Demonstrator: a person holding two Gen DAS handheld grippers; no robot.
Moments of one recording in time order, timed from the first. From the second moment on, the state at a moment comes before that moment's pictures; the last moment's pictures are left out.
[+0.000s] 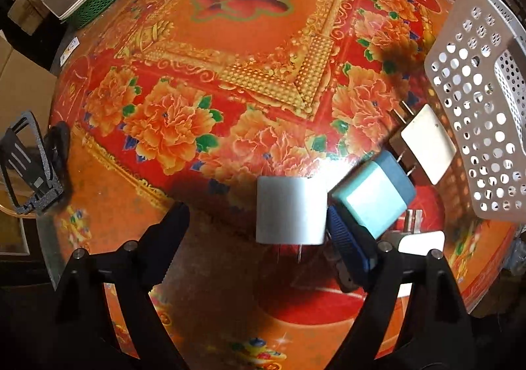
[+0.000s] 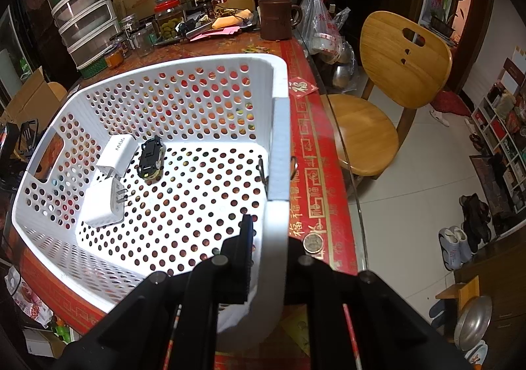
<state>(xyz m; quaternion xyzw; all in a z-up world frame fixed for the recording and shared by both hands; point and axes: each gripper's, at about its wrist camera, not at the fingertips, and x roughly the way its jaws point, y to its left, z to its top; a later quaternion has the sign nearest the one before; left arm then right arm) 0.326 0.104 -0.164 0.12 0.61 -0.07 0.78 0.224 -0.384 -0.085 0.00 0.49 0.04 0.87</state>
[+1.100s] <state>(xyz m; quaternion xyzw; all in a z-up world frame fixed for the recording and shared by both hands) 0.319 0.098 -0.141 0.09 0.58 -0.07 0.81 0.222 -0.381 -0.088 -0.01 0.49 0.04 0.87</state>
